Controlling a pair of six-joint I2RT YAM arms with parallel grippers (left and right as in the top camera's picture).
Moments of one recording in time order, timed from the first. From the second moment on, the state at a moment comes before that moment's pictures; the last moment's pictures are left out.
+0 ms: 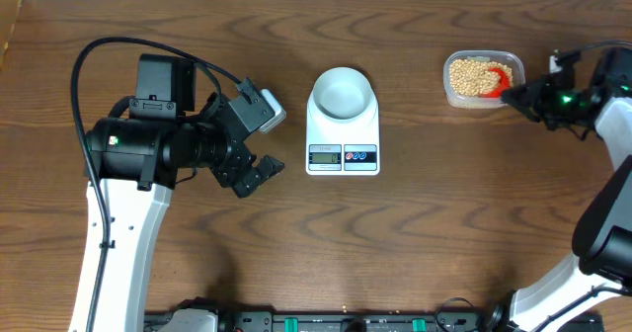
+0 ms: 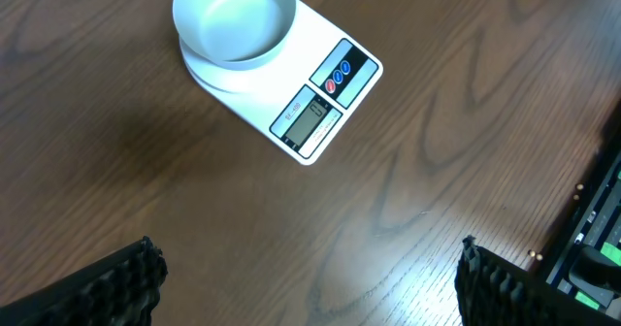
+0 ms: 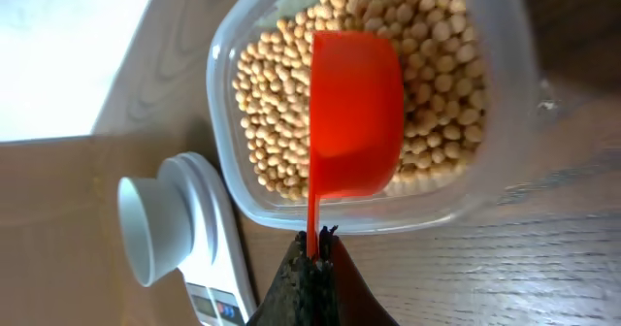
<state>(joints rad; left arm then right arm) -0.11 1.30 1.44 -1.27 0.49 0.74 -0.41 1.91 1.32 -0.58 -0.82 0.23</state>
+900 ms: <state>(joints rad) -0.11 1.30 1.44 -1.27 0.49 0.74 -0.46 1.91 1.32 -0.57 -1.00 0.22</state>
